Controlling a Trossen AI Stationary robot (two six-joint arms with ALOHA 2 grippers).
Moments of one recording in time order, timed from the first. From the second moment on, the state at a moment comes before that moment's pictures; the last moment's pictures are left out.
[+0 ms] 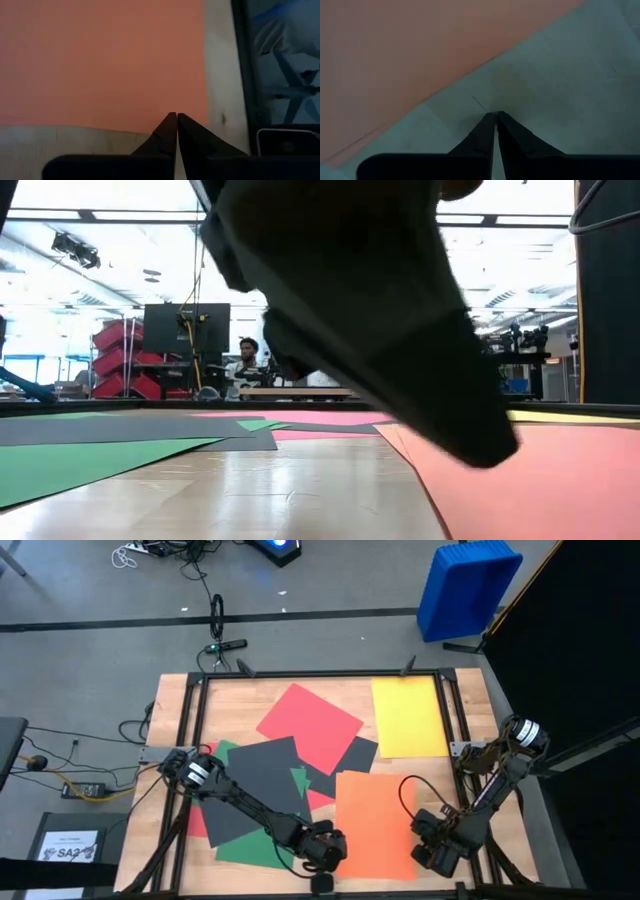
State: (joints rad) left arm -0.53 2.21 1.61 -0.28 -0.05 -0.56; right arm 1.03 1.66 0.89 -0.77 0.14 1.72
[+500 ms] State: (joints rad) left arm -0.49 2.20 1.70 -0.58 -0.11 -0.51; right arm 0.96 1.61 0.86 -1.11 0.15 1.70
